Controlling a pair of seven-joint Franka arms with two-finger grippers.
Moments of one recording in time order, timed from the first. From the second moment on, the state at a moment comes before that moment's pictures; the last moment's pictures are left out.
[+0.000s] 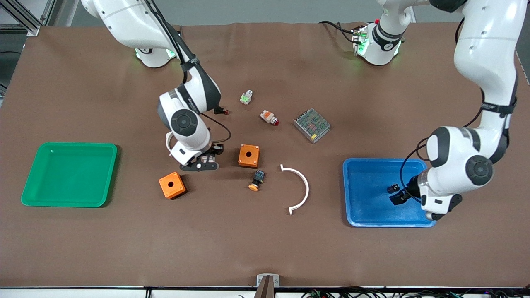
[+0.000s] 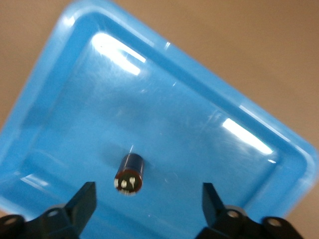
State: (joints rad) left arm 0.09 0.59 -0.18 -1.59 0.03 2.18 -0.62; right arm 0.53 0.46 -0.04 -1.81 0.02 2.15 0.48
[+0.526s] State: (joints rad) left arm 0.10 0.31 -0.18 -1.42 0.03 1.75 -0.31; right arm 0.25 0.31 -0.05 -1.58 0.02 1.65 0.27
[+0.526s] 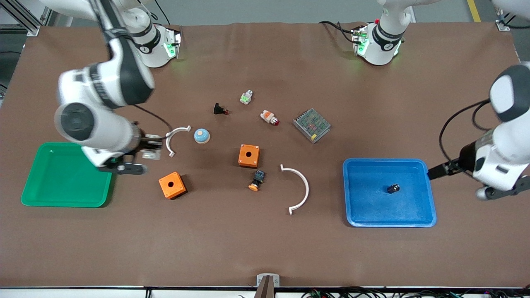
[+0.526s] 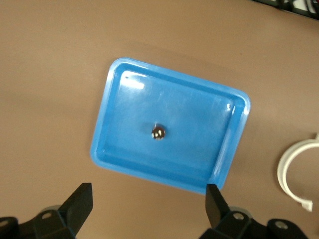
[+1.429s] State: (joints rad) left arm 0.01 -0.01 -0.08 -1.45 0.03 1.46 -0.12; right arm -0.25 0.48 -0.06 -1.58 -0.04 1.93 -0.23
